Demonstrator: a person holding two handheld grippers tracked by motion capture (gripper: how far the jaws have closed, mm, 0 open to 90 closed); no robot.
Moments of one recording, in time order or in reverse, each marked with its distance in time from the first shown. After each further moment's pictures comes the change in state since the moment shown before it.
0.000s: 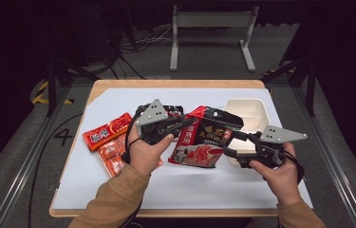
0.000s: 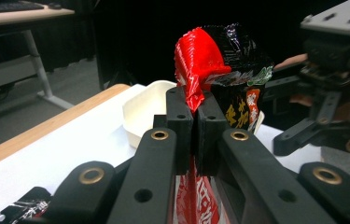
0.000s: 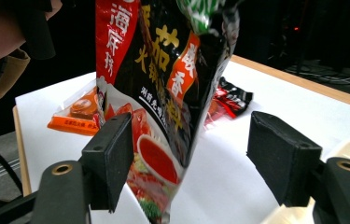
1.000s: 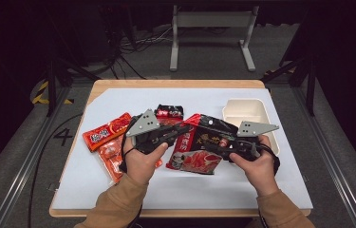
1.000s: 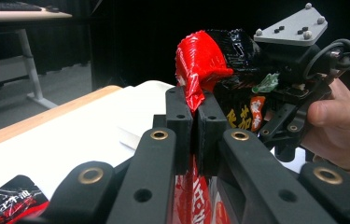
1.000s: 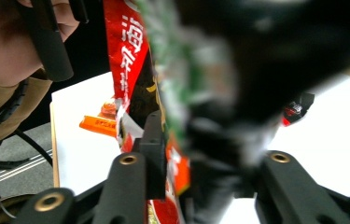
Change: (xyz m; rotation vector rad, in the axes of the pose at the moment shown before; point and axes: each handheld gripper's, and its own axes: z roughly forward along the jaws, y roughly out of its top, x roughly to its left) left arm -0.002 -0.025 -0.010 -0.046 -0.021 -0.060; right arm 0.006 0.006 0.047 0.049 0.150 0.024
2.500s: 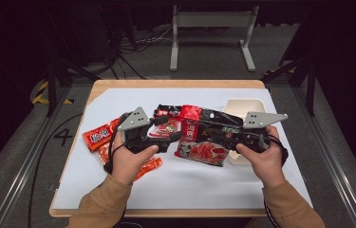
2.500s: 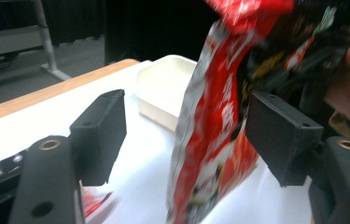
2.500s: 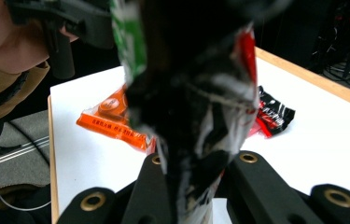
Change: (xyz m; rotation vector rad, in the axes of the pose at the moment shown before) left arm 0.019 -0.003 -0.022 0.101 0.067 -0.040; right arm -0.005 0.031 -0.019 0.027 -0.012 -0.072
